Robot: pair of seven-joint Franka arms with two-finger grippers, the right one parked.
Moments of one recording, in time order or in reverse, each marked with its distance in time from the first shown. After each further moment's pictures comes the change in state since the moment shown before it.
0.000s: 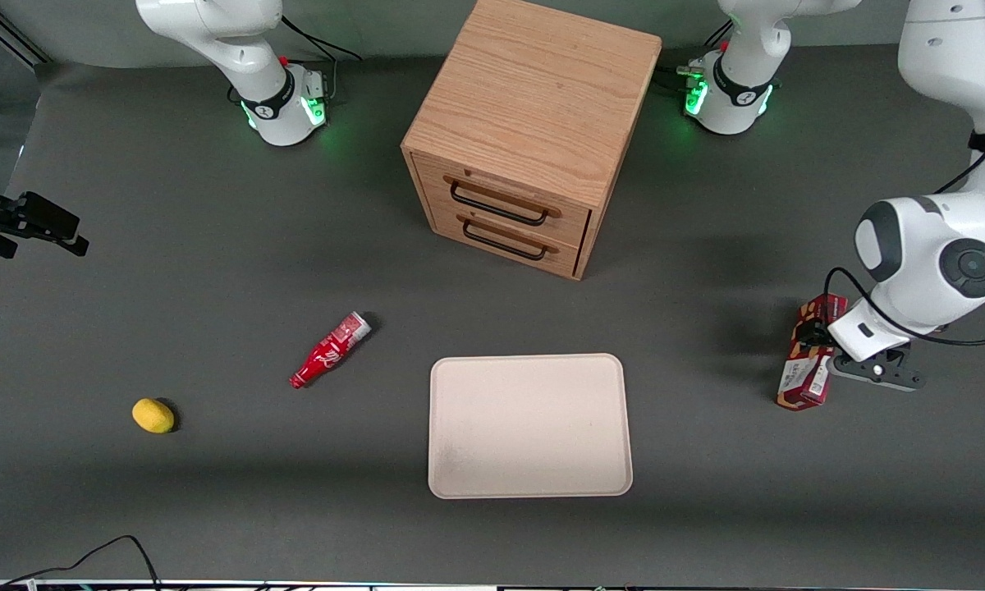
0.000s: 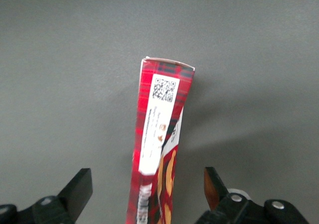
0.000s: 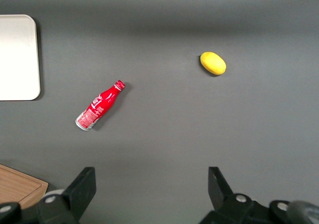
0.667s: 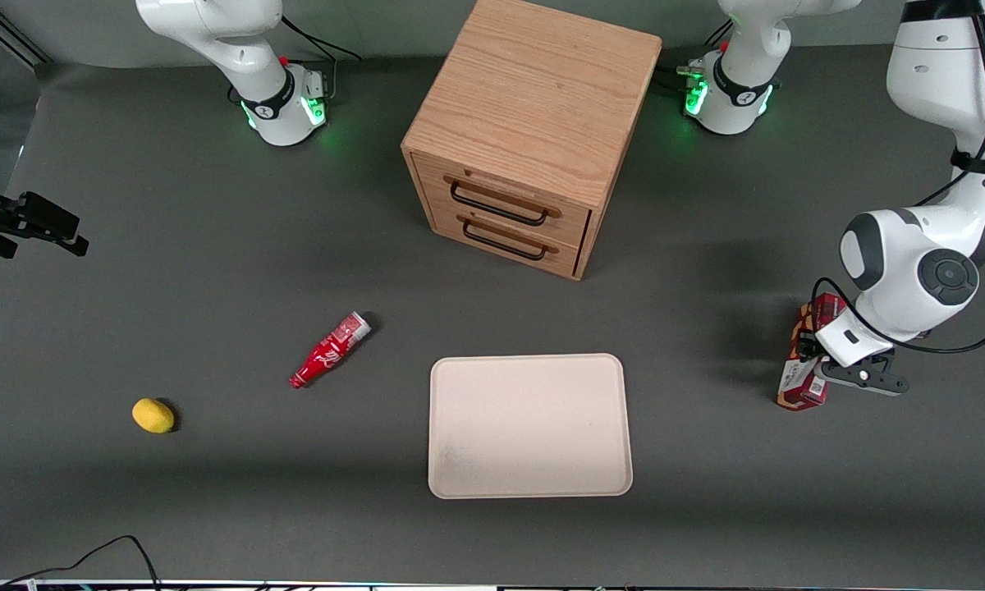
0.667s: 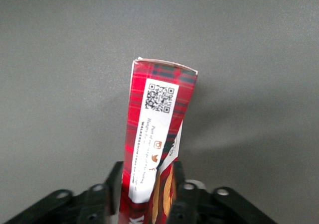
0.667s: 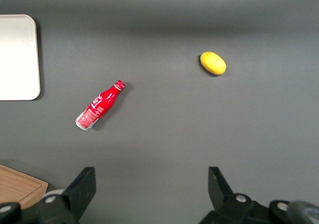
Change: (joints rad) arm 0.000 0.040 -0.001 -0.004 -0.013 0.055 0.000
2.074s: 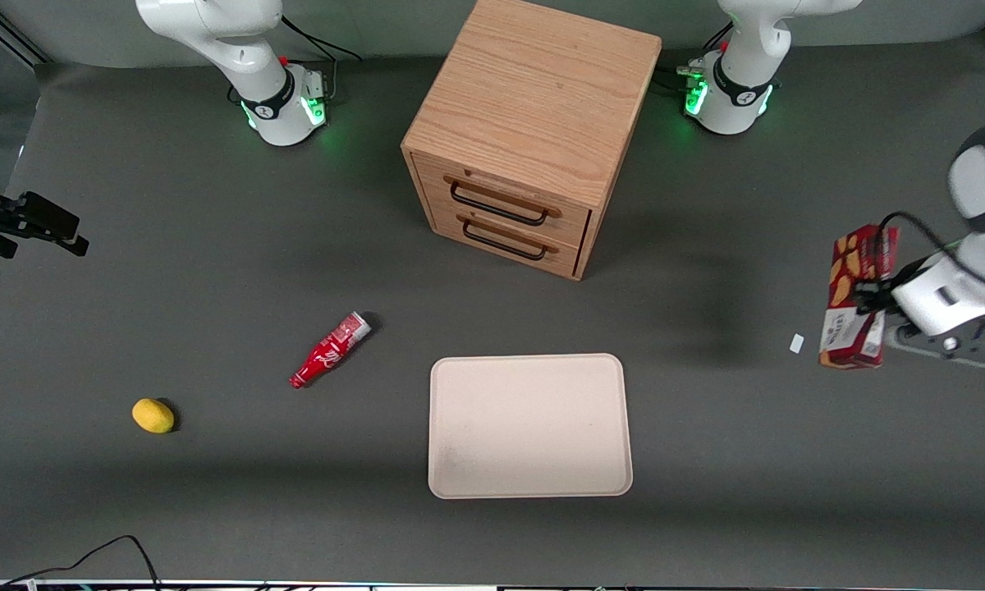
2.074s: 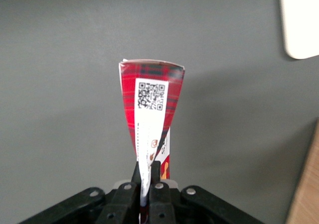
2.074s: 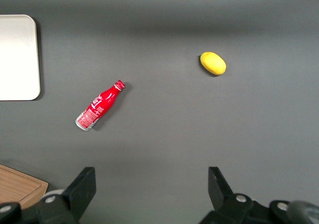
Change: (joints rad) arm -0.037 -0.243 -0.014 0.426 -0.022 -0.868 -0.055
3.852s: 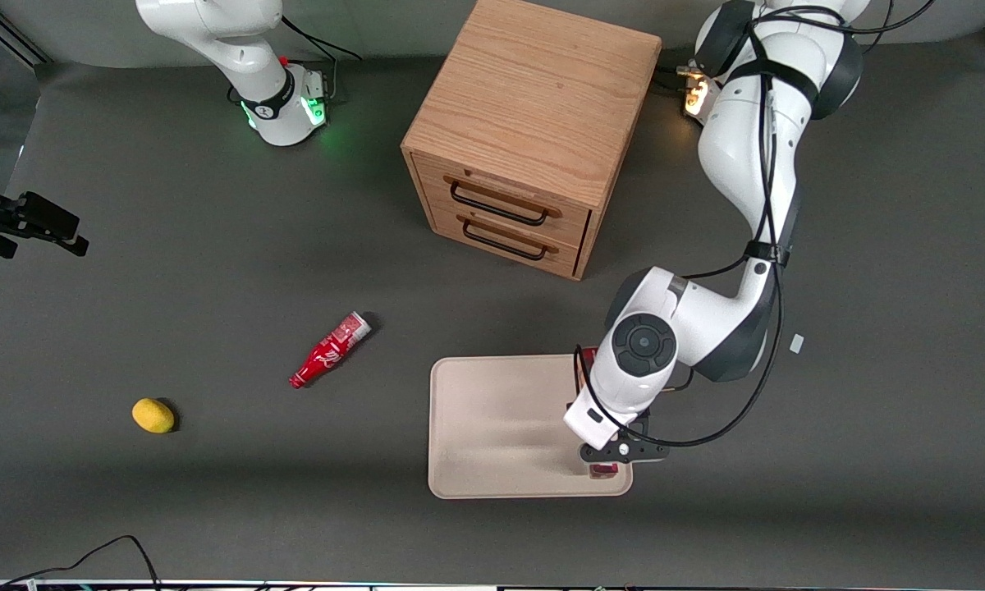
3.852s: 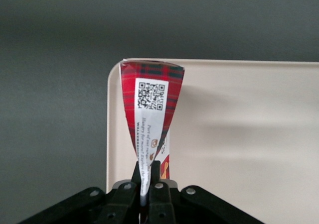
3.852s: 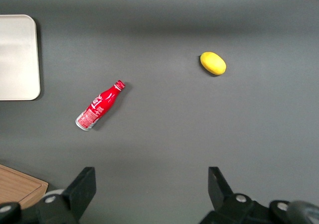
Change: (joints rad) arm -0.366 0.791 -0.175 0.647 0.182 0.376 -0.851
